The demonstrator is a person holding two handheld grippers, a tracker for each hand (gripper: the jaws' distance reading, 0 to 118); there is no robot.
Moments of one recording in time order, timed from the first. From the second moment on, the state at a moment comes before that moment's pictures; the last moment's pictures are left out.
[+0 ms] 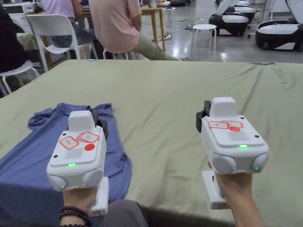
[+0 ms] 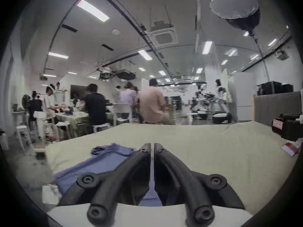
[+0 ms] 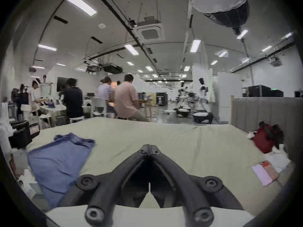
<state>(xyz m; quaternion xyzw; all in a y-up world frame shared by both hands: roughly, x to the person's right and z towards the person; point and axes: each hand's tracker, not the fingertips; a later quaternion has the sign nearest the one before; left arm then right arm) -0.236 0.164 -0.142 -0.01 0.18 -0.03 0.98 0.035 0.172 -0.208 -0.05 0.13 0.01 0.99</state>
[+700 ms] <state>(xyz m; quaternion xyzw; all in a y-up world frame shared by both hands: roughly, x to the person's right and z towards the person) -0.297 0.169 -0.128 -0.09 0.23 0.01 0.97 -0.067 0.157 -0.219 -0.08 0.24 0.03 0.97</state>
